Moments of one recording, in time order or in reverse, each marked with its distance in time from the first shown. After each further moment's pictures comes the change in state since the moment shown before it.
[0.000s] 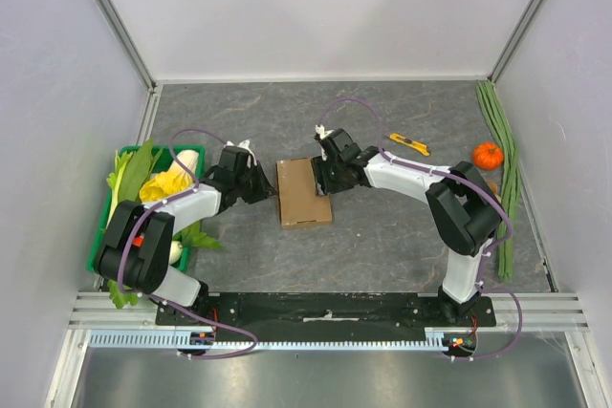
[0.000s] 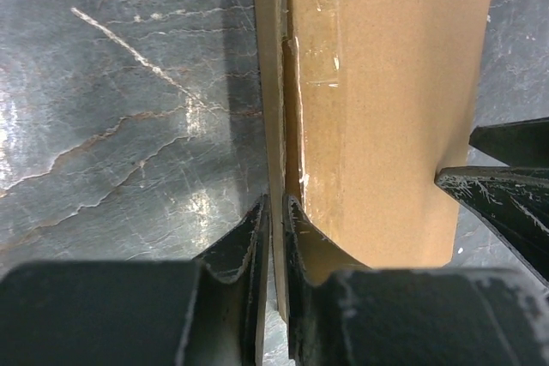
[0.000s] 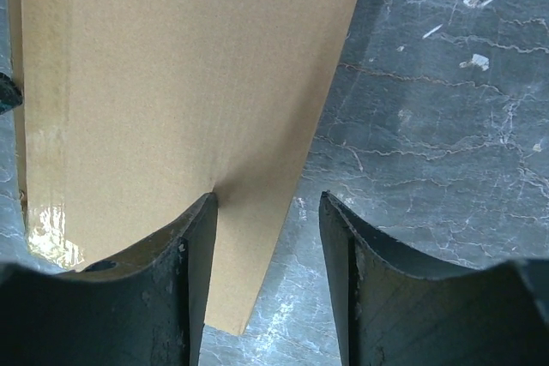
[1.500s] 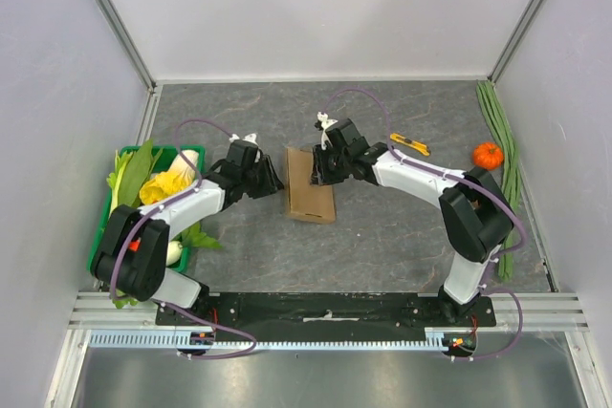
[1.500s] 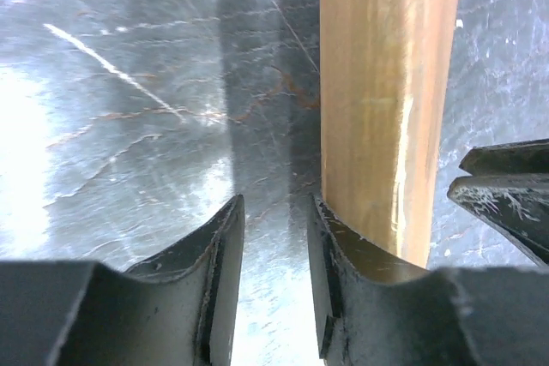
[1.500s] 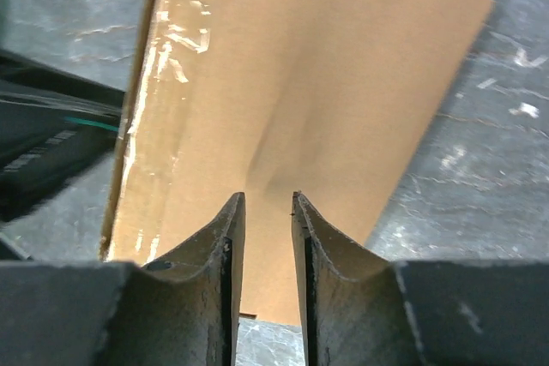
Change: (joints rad) left arm -0.088 -0.018 0.089 -0.108 -0.092 -0.018; right arm -0.018 -0.079 -0.005 0.105 -0.176 0.060
